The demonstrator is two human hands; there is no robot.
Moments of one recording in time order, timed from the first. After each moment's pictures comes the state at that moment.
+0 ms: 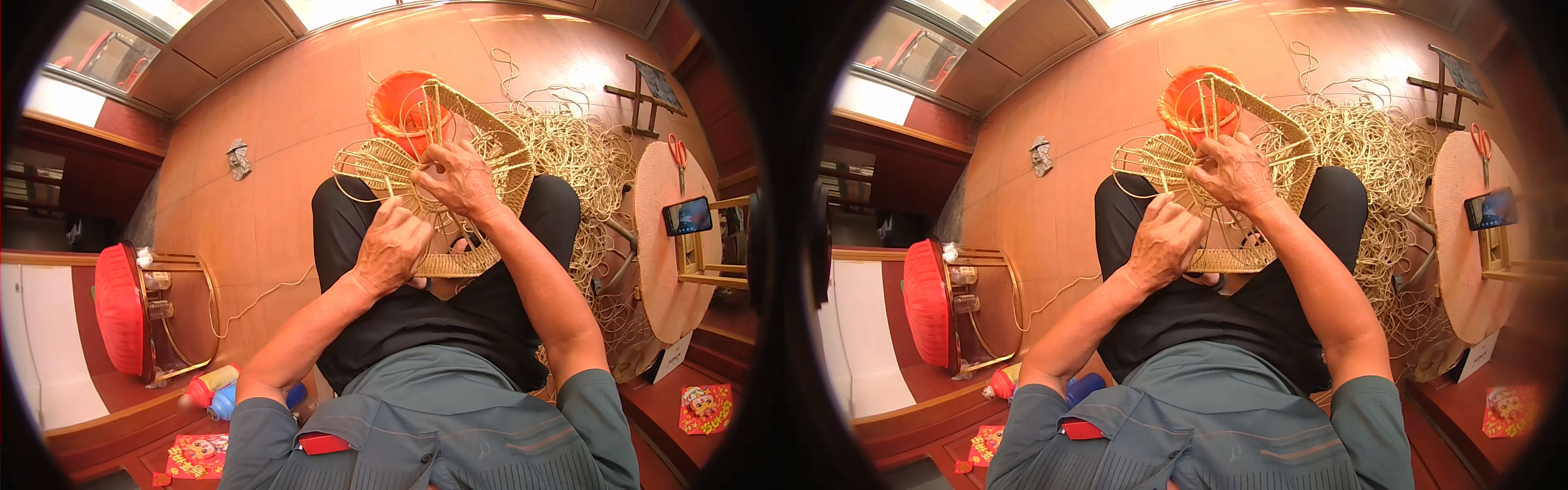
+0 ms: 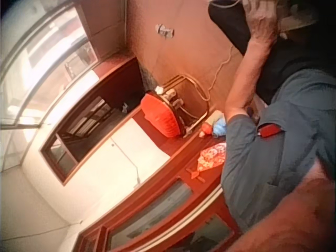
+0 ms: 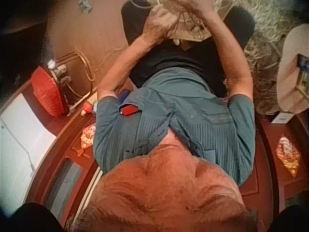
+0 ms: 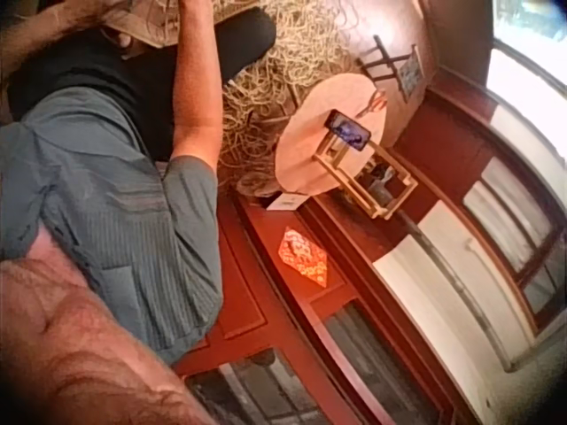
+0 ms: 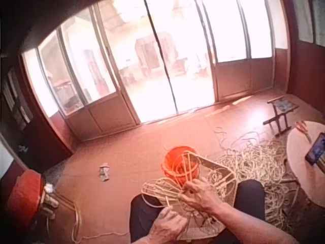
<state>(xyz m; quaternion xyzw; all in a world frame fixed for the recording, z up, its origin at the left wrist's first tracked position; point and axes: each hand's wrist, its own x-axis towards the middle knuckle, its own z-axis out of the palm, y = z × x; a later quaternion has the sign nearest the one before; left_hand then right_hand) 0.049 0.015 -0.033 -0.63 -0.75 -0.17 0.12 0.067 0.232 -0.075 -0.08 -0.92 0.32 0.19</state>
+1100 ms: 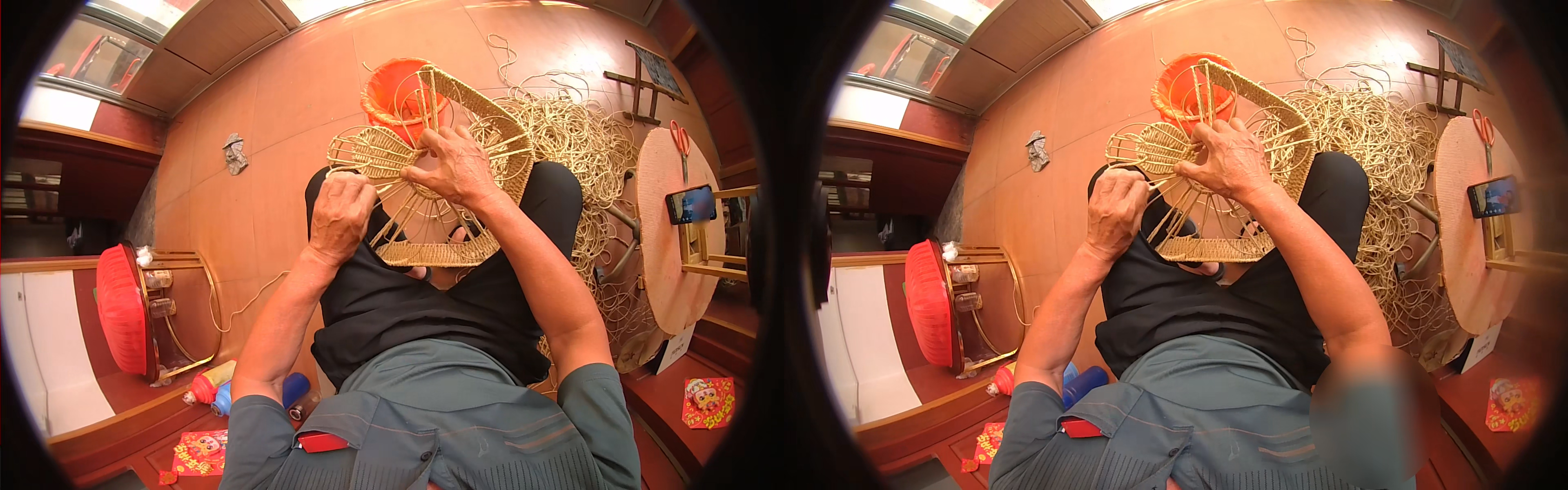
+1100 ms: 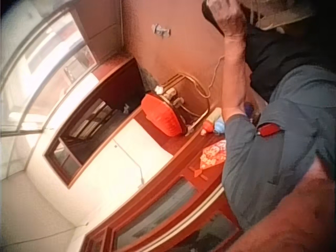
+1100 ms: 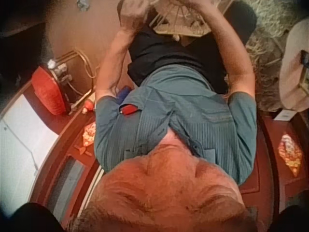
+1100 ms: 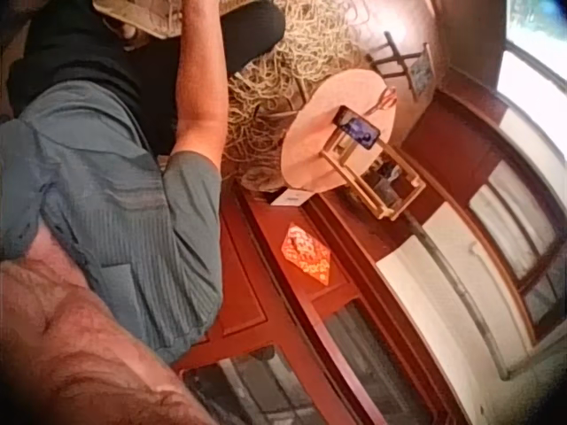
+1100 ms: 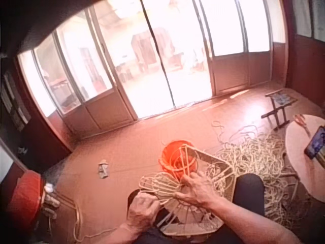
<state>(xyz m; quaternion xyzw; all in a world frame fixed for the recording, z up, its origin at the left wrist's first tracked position) -0.006 -0.019 -0.043 -0.55 -0.80 -0.07 0.22 0.071 0.230 -0.059 -0.11 -0.94 0.29 0.11</state>
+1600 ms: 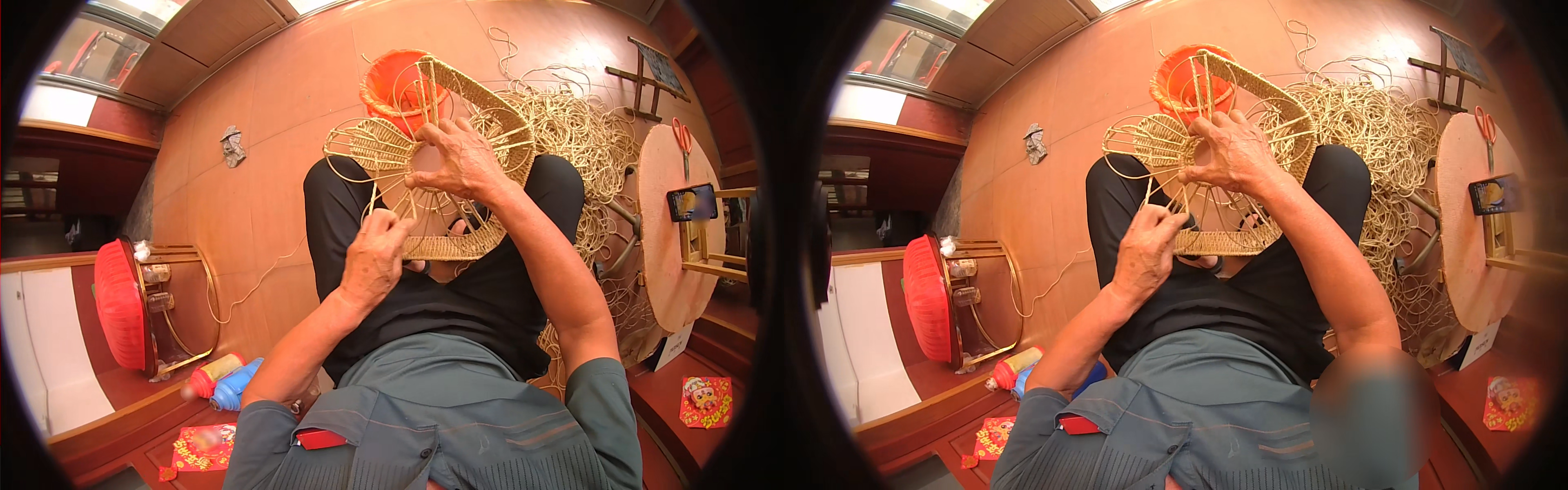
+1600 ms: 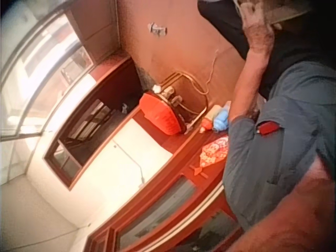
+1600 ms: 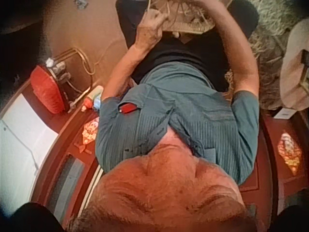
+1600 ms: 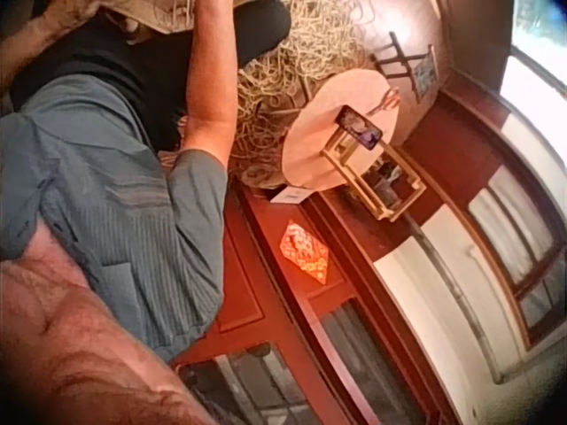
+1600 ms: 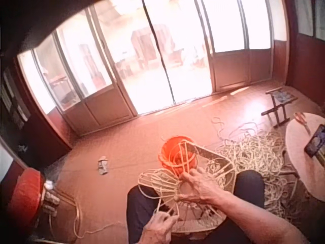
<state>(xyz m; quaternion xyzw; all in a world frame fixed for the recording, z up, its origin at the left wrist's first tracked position) 0.085 -0.020 -0.047 -0.47 -0.83 -0.29 0.02 0.079 0.241 -0.056 -0.04 -0.95 0.29 0.08</state>
